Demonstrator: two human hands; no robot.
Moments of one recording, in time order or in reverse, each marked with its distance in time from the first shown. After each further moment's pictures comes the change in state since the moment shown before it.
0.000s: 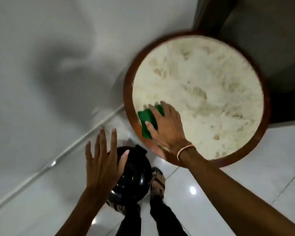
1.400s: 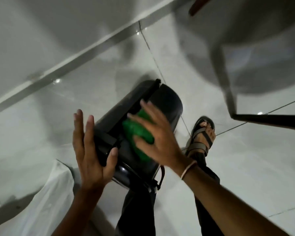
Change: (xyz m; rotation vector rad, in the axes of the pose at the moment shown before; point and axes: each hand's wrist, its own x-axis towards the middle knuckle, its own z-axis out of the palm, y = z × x) left_hand -0.182 -0.189 0.275 -0.697 0.254 -0.320; right_hand -0.111 -0.126 0.397 0.592 -0.335 -0.280
